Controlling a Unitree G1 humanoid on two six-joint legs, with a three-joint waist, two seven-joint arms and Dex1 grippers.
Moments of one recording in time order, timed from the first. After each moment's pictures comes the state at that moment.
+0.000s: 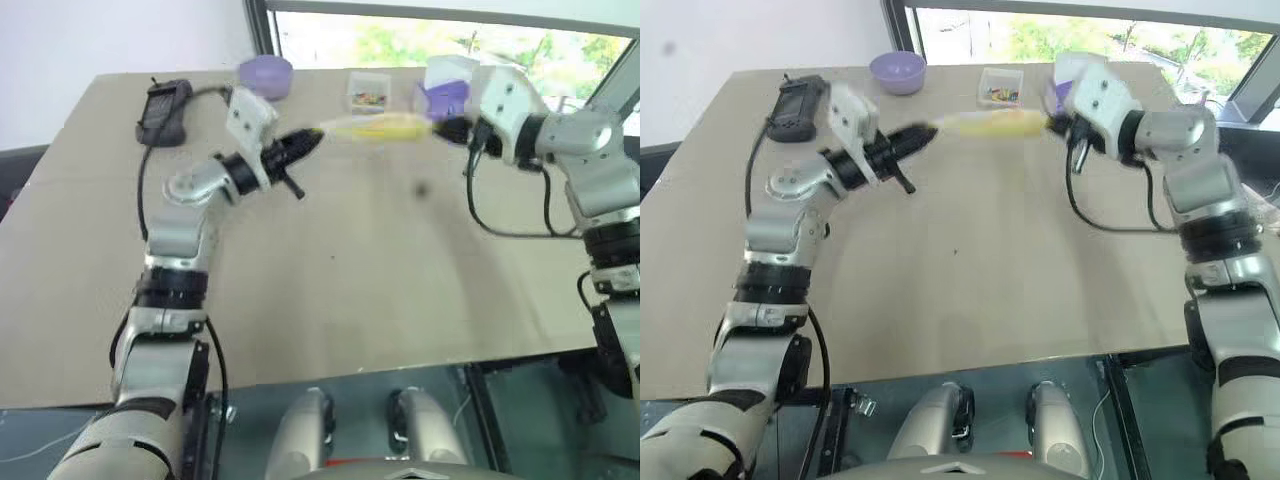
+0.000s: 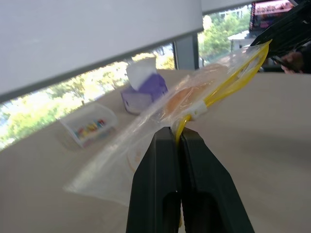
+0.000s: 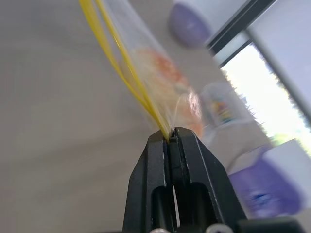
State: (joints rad) left arm -0.72 0.51 -0.01 0.22 -0.31 0.23 -0.82; right arm -0.94 -0.67 0.23 0.36 0.00 0.08 0.96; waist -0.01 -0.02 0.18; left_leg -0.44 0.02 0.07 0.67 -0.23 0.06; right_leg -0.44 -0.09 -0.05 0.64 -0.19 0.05
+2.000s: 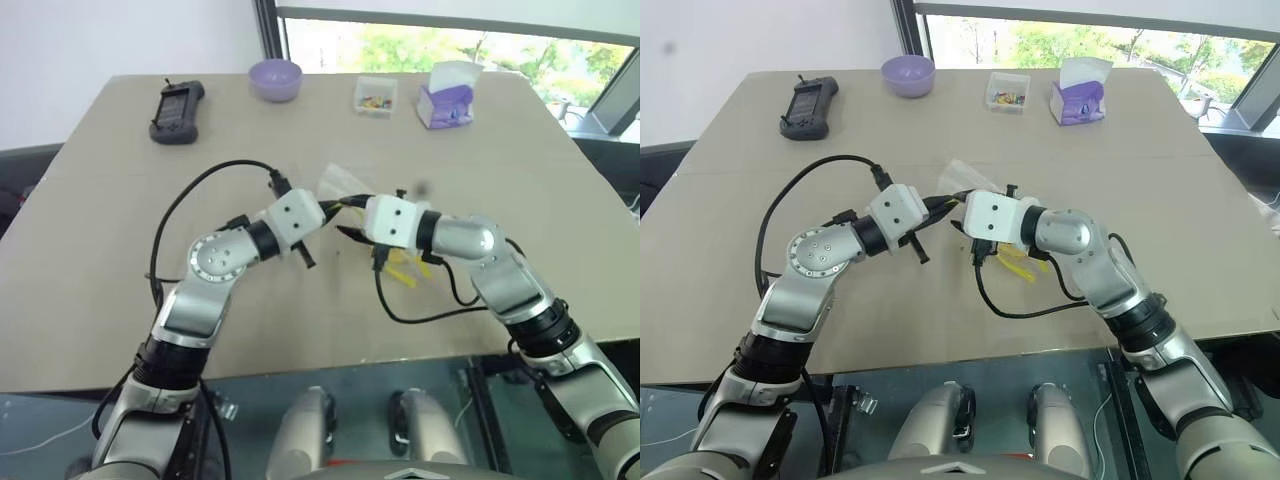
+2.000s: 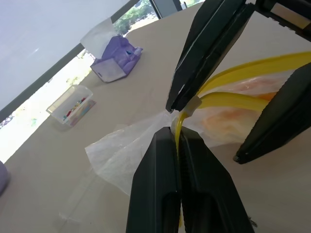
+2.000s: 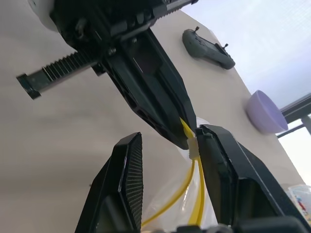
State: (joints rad) left arm -0.43 0.53 -0.12 -0.17 0.00 0.08 -0.72; right arm -0.68 -0.41 0.42 -0.11 -0.22 0.08 0.74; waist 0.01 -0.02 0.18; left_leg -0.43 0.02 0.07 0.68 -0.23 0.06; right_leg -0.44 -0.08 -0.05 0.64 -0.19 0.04
